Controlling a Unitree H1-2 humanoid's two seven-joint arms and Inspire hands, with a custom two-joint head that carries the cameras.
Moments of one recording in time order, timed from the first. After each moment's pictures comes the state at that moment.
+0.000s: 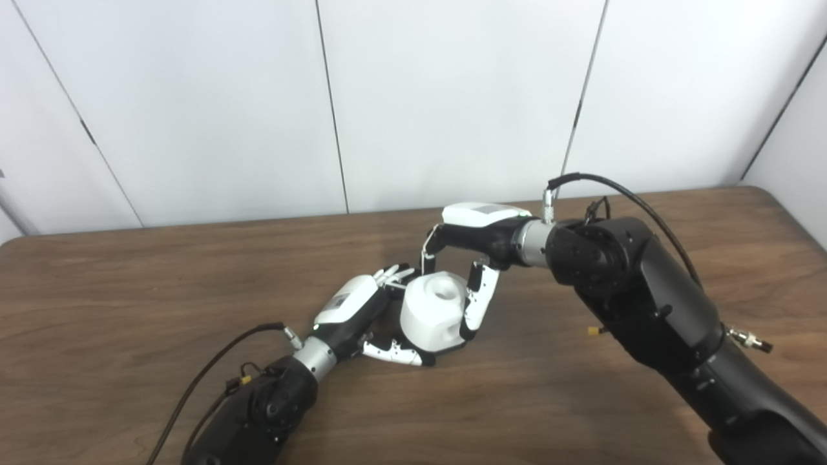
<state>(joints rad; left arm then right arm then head) -0.50 0.18 -0.50 0.54 0.49 -0.32 -0.05 -0.70 -0.41 0.42 -0.24 -0.73 0.43 0.94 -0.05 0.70</state>
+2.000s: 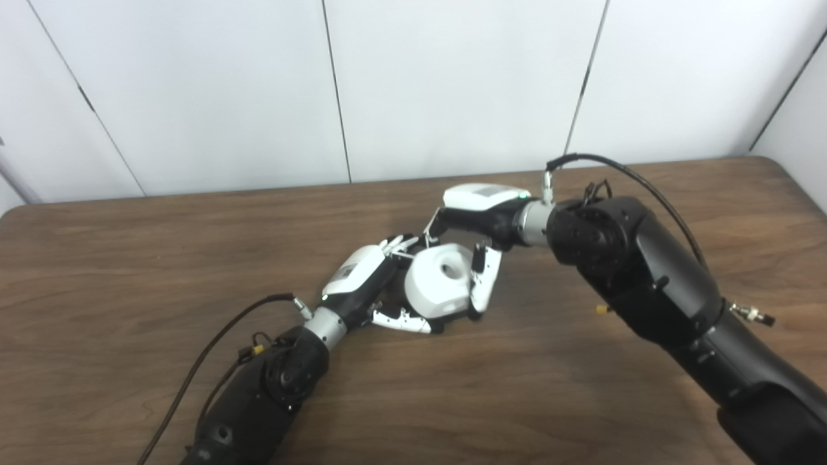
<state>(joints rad) -0.47 0.18 -0.50 0.47 0.48 -0.23 -0.05 -0.67 -0.42 0.48 -0.15 -0.68 0.33 0.86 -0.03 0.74</state>
